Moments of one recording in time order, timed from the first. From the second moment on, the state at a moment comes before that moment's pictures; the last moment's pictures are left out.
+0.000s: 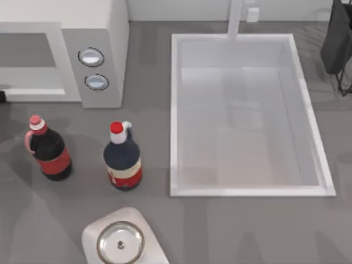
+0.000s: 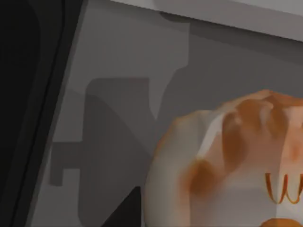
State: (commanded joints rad) left arm 0.26 1.84 1.07 -0.25 0.05 0.04; right arm 0.00 0.00 0.00 0.00 0.00 0.00
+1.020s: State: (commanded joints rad) left arm 0.25 2.08 0.85 0.87 0.27 0.11; right arm 0.00 0.00 0.00 0.00 0.00 0.00
